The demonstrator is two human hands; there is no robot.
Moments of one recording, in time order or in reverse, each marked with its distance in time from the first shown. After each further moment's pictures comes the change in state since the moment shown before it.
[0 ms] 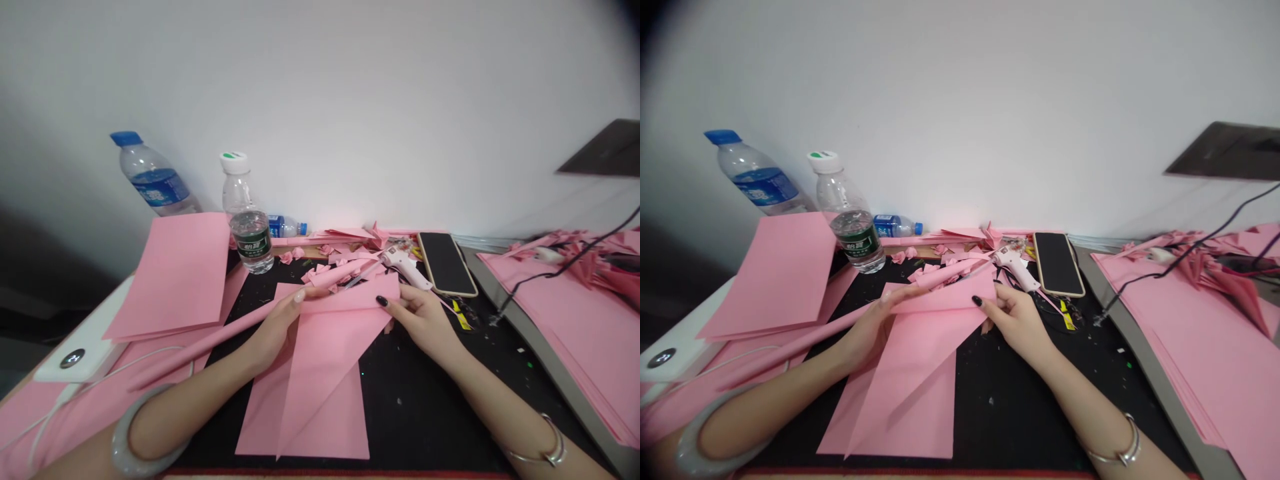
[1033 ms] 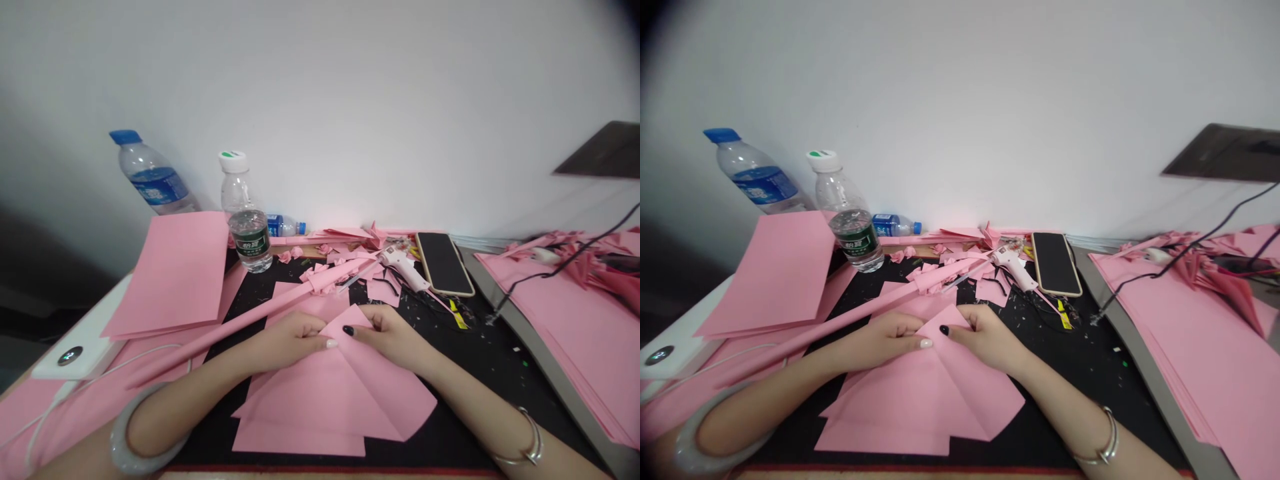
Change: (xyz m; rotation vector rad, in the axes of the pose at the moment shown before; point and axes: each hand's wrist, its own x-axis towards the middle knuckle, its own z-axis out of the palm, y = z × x) left_hand 0.003 0.012 0.005 0.658 -0.426 -0.209; right_hand -0.003 0.000 0.030 0.115 -0.395 0.161
